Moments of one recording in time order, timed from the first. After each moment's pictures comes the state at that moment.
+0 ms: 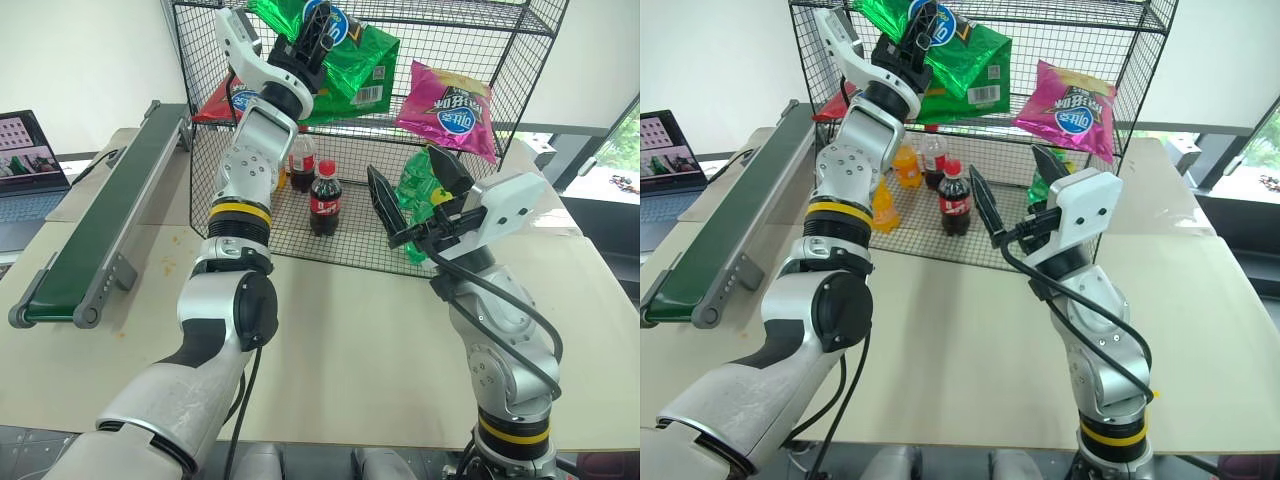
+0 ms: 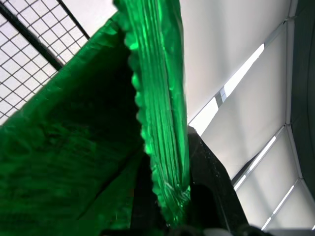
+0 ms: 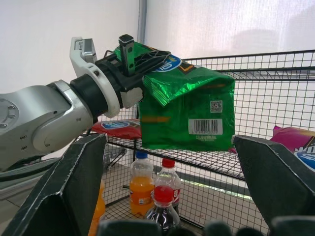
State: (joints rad) left arm -1.41 0.01 0.46 0.86 -0.80 0.24 -0.42; right arm -0.36 -0.18 0.02 -0.66 0.26 0.38 0.17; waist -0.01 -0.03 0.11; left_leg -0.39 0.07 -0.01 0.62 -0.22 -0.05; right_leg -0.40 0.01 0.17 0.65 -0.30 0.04
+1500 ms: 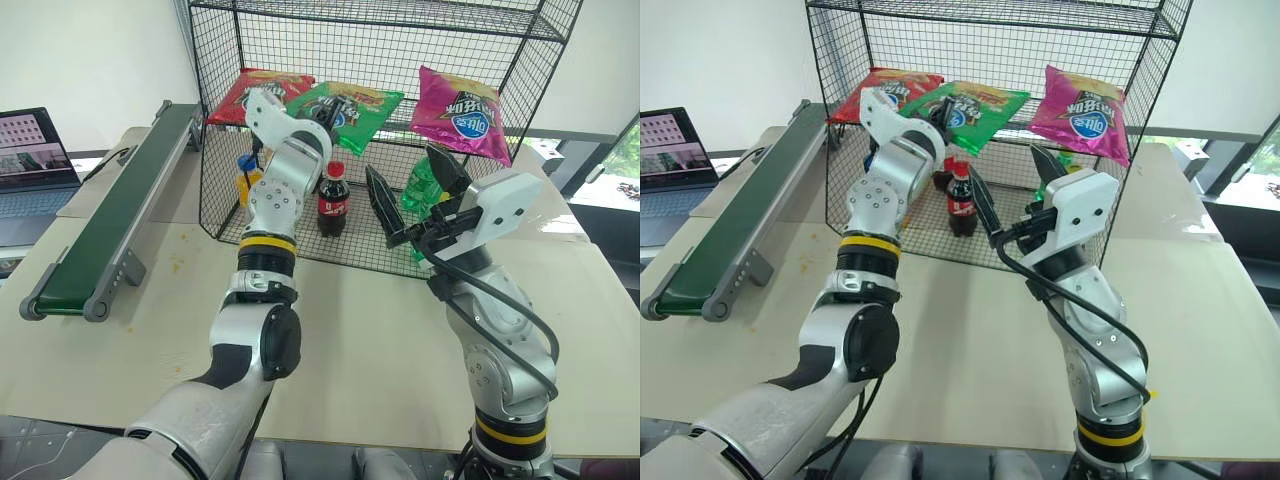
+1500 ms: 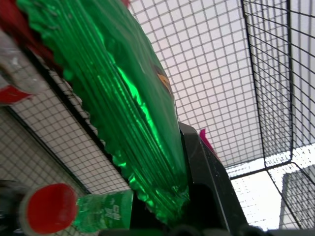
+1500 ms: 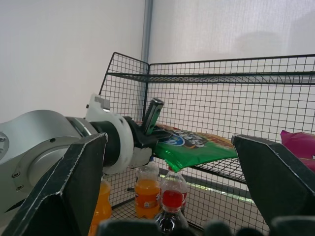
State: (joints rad) left arm -1.32 -0.14 0.44 0.70 -0.94 0.27 0.24; right arm -0.36 -0.17 0.03 -0.66 0.23 0.38 0.16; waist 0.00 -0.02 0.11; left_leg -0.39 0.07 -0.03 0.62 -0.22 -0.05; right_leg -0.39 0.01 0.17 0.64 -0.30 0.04
